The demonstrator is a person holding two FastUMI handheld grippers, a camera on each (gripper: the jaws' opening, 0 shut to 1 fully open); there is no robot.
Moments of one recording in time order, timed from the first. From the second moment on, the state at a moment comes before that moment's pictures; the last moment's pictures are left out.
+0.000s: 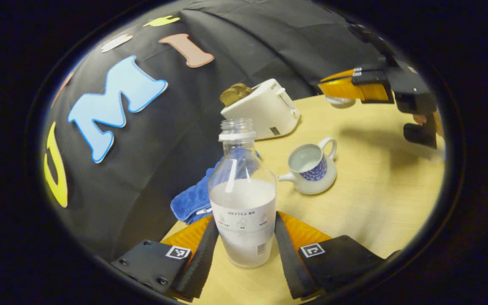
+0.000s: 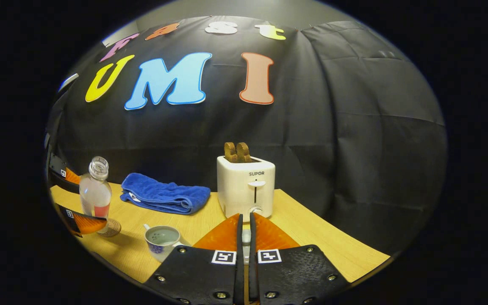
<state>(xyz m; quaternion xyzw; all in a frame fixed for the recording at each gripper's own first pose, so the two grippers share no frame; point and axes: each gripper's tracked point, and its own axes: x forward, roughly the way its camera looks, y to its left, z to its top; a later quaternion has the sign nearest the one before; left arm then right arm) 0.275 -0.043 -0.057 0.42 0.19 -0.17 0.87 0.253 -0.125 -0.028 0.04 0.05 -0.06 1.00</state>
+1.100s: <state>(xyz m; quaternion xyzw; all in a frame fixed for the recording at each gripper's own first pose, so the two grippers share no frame) 0.314 -0.044 -0.044 0.78 0.19 -0.18 0.57 0.243 -0.160 -0.032 0.05 0.06 -0.11 0.99</state>
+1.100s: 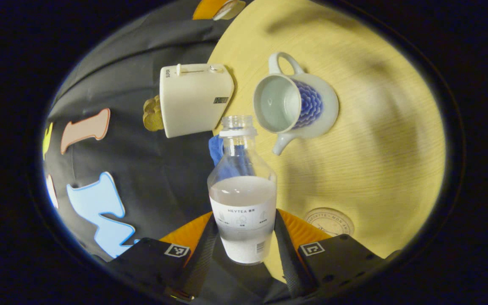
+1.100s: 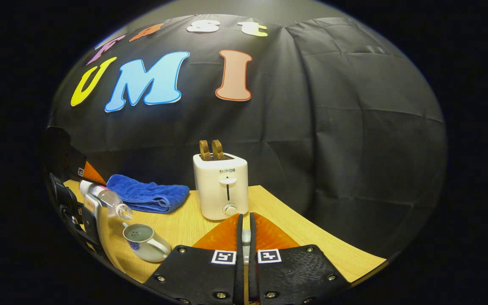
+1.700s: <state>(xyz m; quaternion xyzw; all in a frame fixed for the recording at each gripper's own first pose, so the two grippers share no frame) 0.307 -0.053 -0.032 0.86 0.17 -0.17 0.44 0.243 -0.151 -0.023 0.06 0.05 -0.09 0.99</state>
